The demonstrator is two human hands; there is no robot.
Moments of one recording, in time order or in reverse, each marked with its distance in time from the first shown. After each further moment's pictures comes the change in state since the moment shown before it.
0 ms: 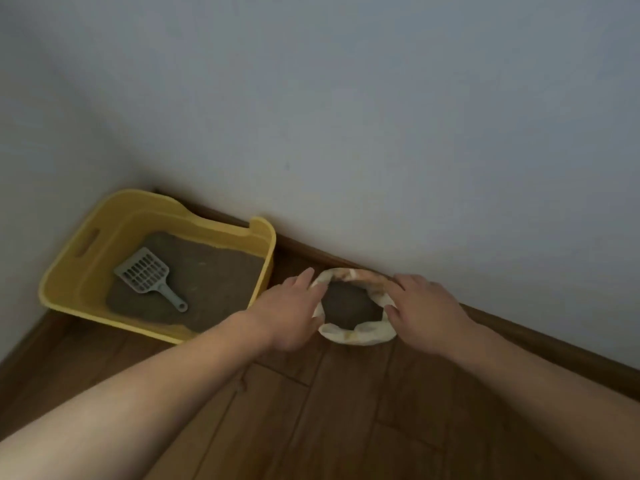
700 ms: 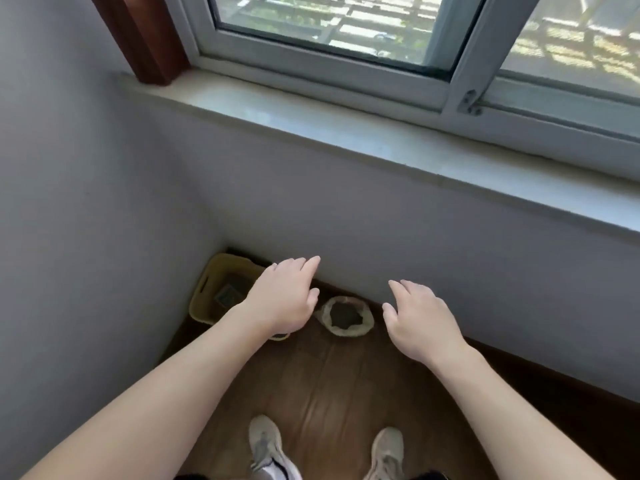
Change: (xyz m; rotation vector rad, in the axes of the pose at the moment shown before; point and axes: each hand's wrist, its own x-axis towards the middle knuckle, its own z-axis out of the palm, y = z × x) left_hand -0.320 0.091 -0.427 -0.042 0.229 -0.052; right_hand -0.247 -0.147 -0.465 0.209 0.063 0.311
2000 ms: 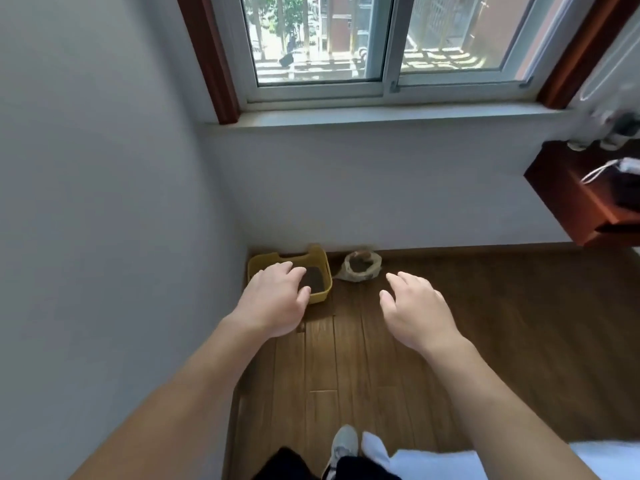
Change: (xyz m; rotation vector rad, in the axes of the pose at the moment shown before) left_hand -0.470 -0.177 -0.106 0.025 -0.001 0.228; right_hand -0.421 -0.378 0.052 0.192 0.280 0.381
